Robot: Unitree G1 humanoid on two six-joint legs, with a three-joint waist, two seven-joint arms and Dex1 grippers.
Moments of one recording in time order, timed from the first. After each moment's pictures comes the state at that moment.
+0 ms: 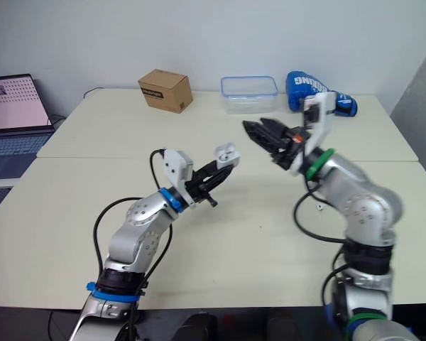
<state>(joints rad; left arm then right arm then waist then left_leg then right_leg) -0.42 0.27 -0.04 -0.05 -0.34 0.23 -0.63 -0.66 -0.66 -0.14 -0.30 0.81 0.96 0.57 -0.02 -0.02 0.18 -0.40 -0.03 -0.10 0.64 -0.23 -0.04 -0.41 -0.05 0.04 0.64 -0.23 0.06</state>
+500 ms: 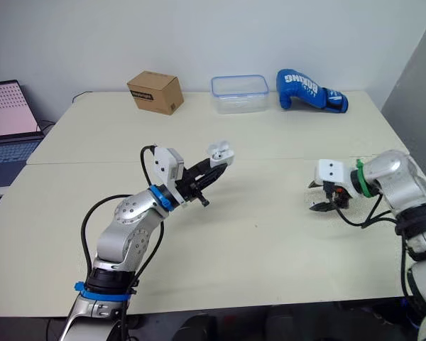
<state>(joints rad) -0.43 0.28 -0.03 -0.07 -0.35 0.23 -0.65 -0.91 -0.85 0.43 0.67 -0.01 -0.10 1.39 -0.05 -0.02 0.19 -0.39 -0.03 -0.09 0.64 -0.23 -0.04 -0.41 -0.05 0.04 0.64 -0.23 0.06</state>
